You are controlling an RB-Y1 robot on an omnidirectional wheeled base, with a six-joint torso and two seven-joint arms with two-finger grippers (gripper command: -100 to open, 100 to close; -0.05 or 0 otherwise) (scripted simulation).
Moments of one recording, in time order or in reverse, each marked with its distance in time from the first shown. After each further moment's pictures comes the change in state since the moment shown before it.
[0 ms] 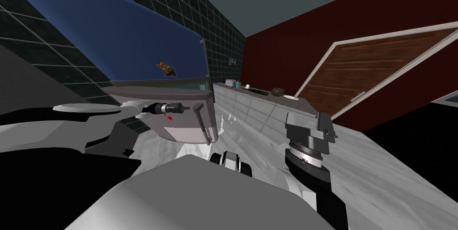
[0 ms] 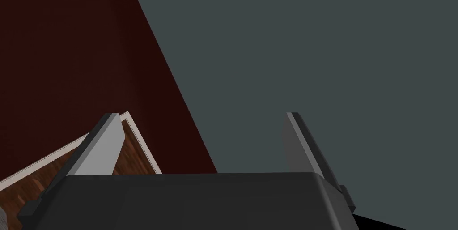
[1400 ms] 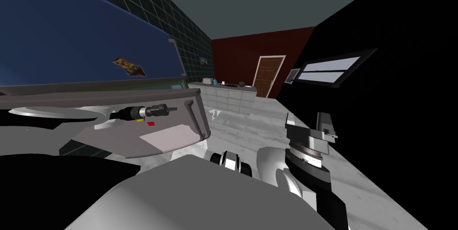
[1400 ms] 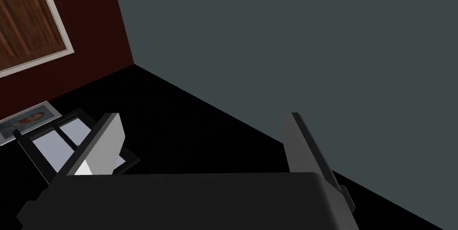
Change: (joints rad) left arm 0.233 0.117 -0.062 0.049 0.289 0.029 -0.043; right arm 0.000 0.000 0.000 0.000 0.000 0.000 0.000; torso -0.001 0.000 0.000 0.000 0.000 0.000
